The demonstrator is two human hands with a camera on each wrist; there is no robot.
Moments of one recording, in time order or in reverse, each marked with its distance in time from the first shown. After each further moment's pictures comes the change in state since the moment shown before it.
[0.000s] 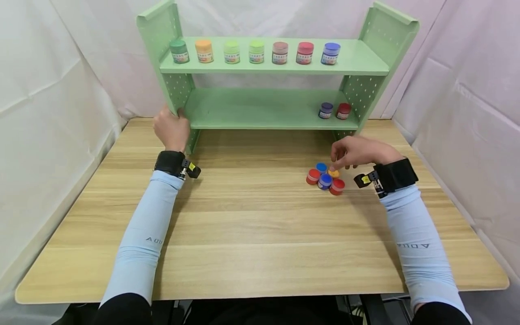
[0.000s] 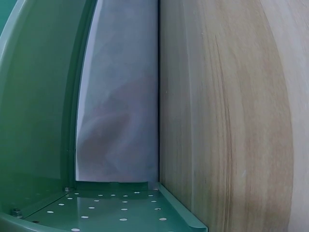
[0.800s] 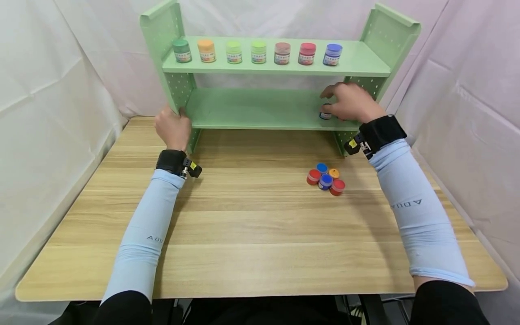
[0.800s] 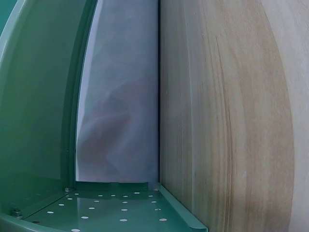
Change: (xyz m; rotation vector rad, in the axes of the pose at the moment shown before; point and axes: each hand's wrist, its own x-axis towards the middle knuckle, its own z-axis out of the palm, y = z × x) left_hand 0.001 -0.001 0.001 0.010 -0.005 -0.002; right_hand 0.038 -0.048 -0.079 -0.262 0.462 -0.024
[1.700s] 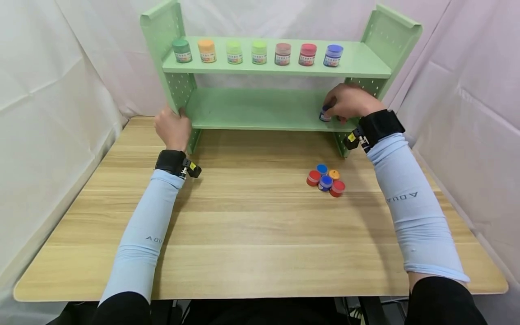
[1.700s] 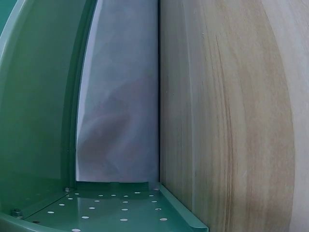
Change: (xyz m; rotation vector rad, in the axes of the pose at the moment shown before) left_hand 0.000 0.000 -0.001 0.008 -0.013 -0.008; right_hand 0.011 0.008 -0.005 0.067 -0.175 0.052
